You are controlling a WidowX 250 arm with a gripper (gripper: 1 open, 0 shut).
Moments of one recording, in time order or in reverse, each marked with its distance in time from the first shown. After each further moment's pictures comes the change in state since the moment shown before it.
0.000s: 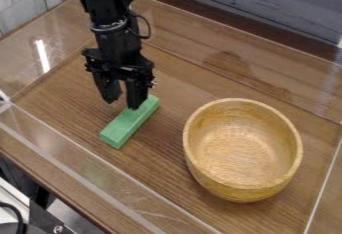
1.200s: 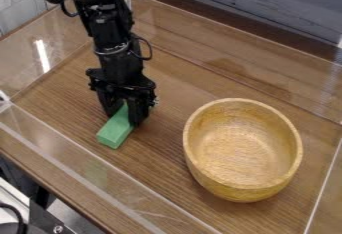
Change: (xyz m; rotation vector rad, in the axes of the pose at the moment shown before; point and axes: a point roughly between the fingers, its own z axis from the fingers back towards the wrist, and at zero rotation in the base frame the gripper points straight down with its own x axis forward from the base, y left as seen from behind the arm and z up) arm -0.006 -0.001 -0.026 -0.018 0.016 0.016
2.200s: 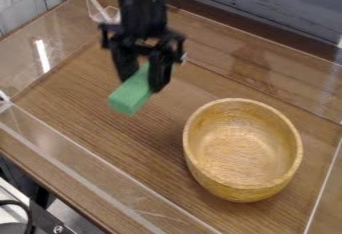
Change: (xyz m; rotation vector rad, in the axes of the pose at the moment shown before) arm -0.008 -0.067 0.089 0.016 0.047 -0.024
